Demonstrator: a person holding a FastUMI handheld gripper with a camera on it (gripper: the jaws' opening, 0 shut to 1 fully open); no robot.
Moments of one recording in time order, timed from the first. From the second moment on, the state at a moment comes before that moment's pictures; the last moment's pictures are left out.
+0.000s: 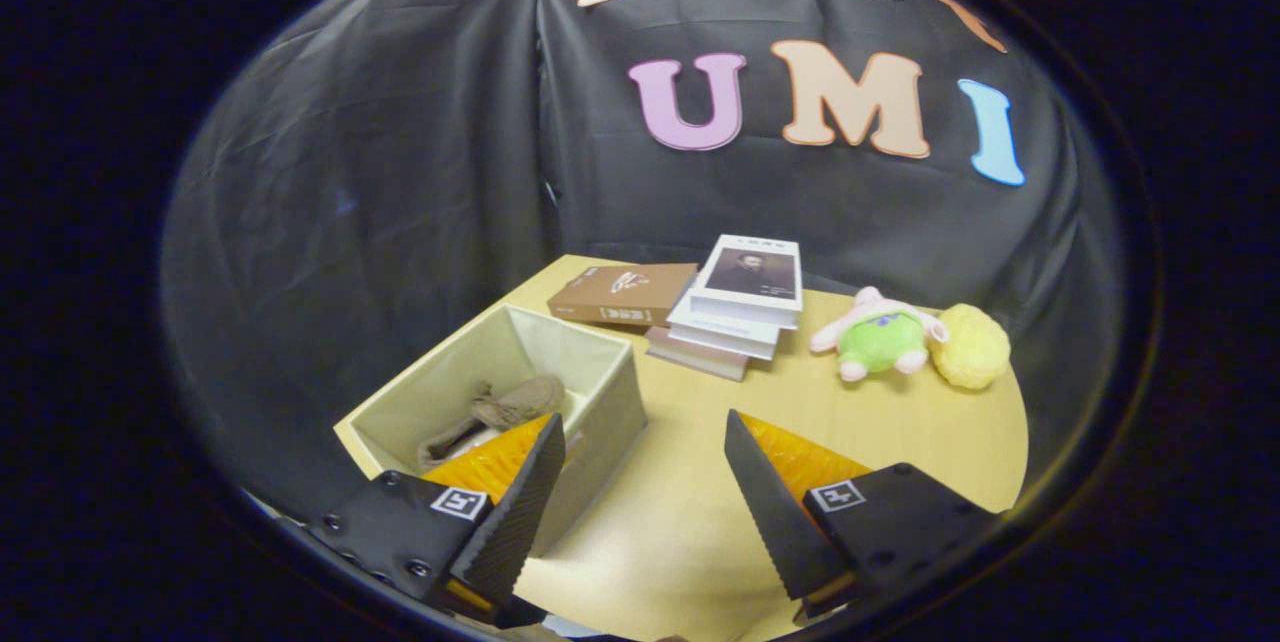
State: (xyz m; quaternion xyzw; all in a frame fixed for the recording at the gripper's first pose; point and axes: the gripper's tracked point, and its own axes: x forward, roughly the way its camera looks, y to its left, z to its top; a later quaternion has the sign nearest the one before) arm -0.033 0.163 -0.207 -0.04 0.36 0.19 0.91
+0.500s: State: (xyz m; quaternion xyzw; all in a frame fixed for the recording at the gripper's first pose) arm -0.036 0.032 -0.215 -0.05 0.37 0.10 0.92
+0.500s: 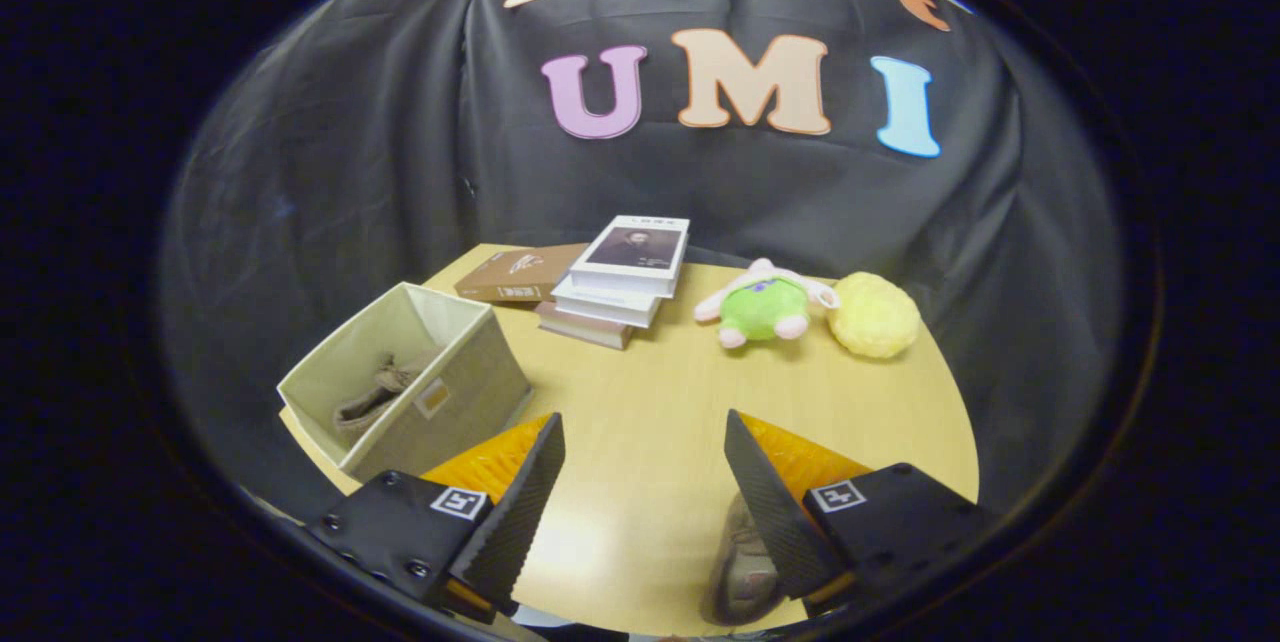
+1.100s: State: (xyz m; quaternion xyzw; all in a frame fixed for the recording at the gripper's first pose) arm -0.081 -0.094 -0.273 -0.06 0.46 0.04 0.88
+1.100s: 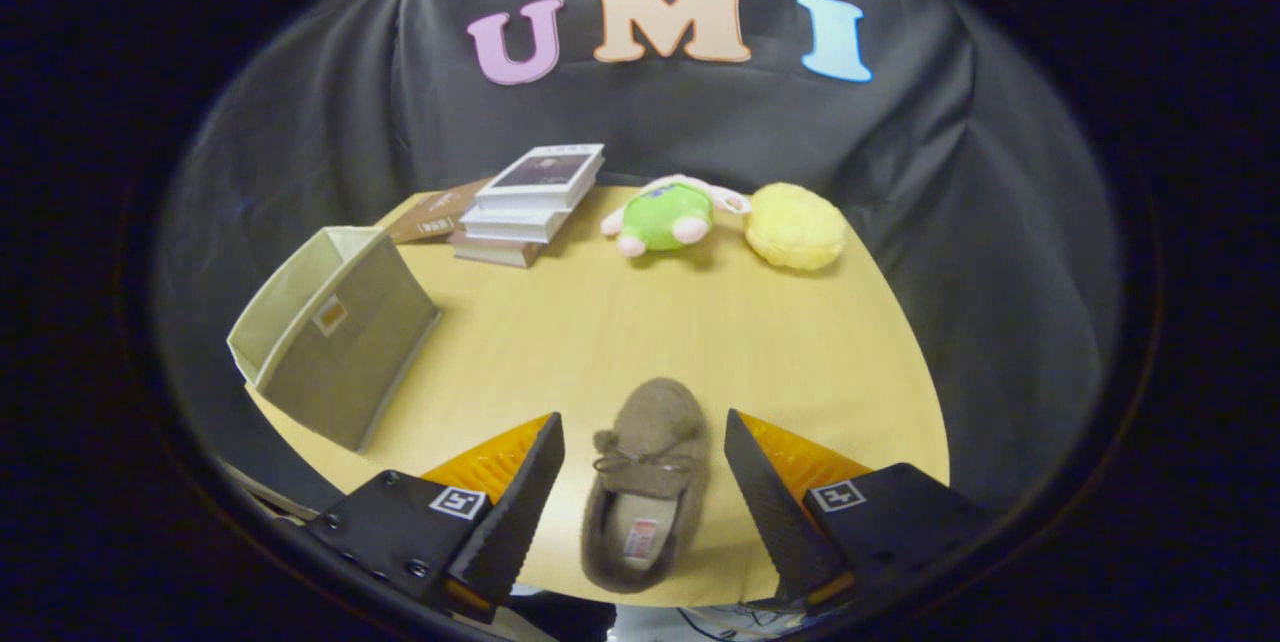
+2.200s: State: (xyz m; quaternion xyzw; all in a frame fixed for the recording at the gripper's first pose) arm -0.139 -0.131 -0.377 -0.03 0.63 0.06 0.77
